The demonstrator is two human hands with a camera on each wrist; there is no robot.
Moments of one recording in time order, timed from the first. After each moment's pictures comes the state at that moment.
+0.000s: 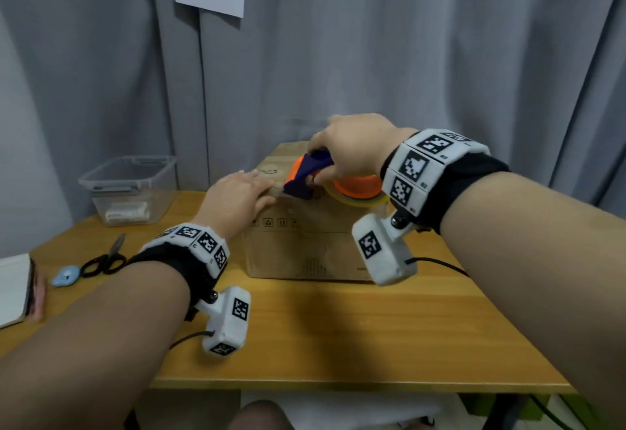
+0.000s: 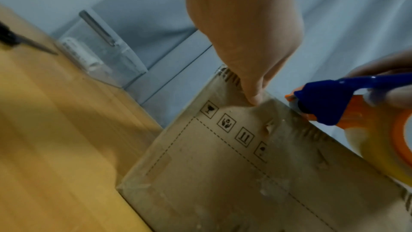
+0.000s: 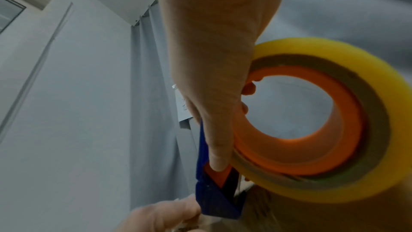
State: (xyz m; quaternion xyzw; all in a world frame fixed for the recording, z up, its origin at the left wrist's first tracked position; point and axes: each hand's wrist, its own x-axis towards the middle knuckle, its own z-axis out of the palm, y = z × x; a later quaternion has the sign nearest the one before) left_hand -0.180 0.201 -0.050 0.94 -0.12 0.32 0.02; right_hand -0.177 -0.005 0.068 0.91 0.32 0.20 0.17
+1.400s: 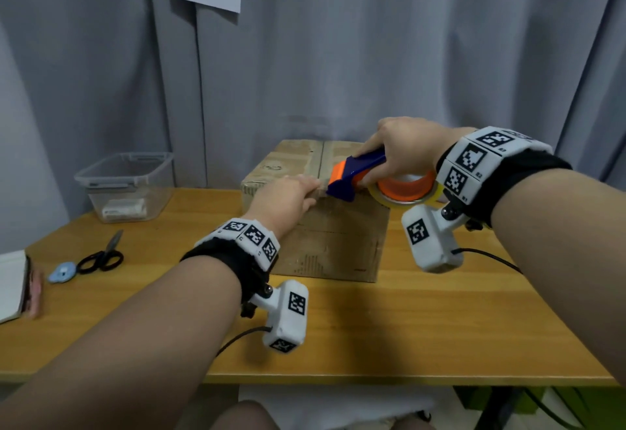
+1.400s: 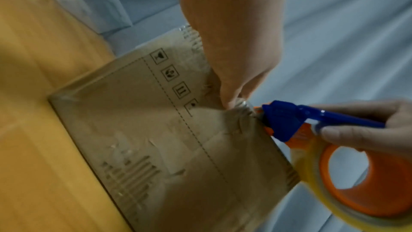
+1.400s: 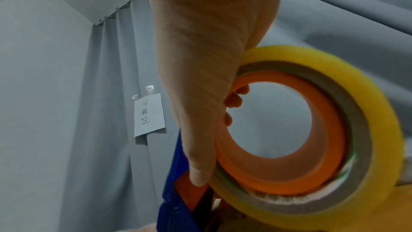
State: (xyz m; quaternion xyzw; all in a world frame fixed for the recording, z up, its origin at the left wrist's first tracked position) left_hand -0.174 0.132 -0.044 0.96 -0.14 0.22 0.08; right_hand -0.165 -0.073 0.066 0.94 0.30 0.14 0.09
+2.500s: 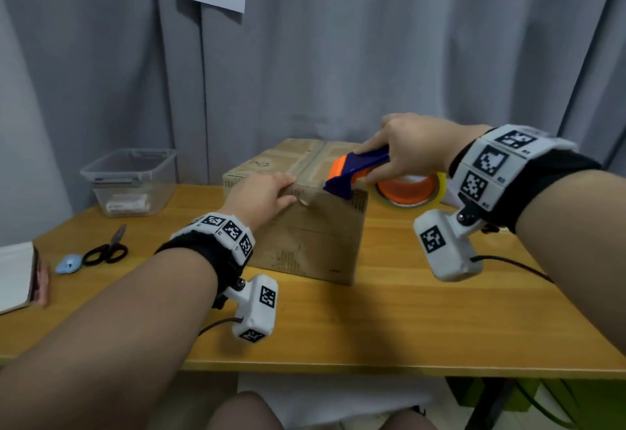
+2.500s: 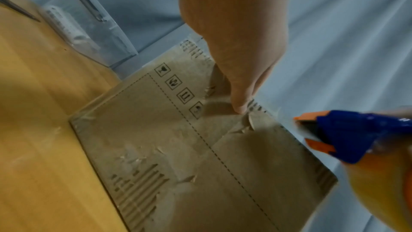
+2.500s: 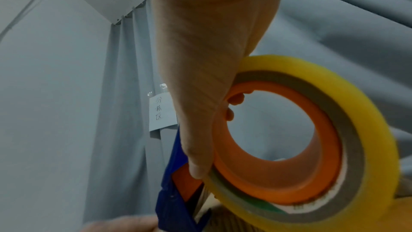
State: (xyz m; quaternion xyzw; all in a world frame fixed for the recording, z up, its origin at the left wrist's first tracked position) left_hand -0.178 0.171 -0.048 0.96 -0.10 0.24 0.08; right_hand -0.204 -0.074 0.073 0.93 0.31 0.15 0.10
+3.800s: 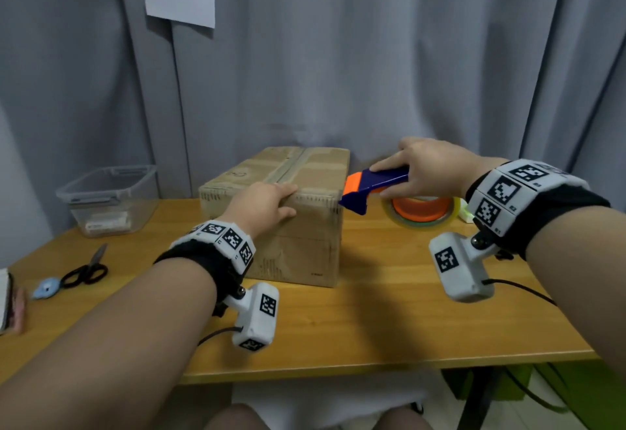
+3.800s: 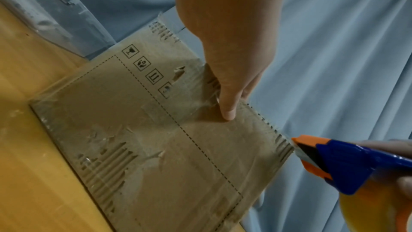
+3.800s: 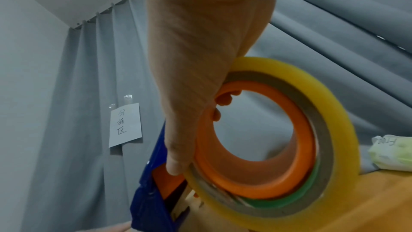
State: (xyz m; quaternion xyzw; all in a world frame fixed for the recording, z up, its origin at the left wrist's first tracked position) left_hand -0.179 0.130 -0.037 0.97 -0.11 0.19 0.05; right_hand -0.208 -0.144 0.046 0.95 0.26 0.17 0.05
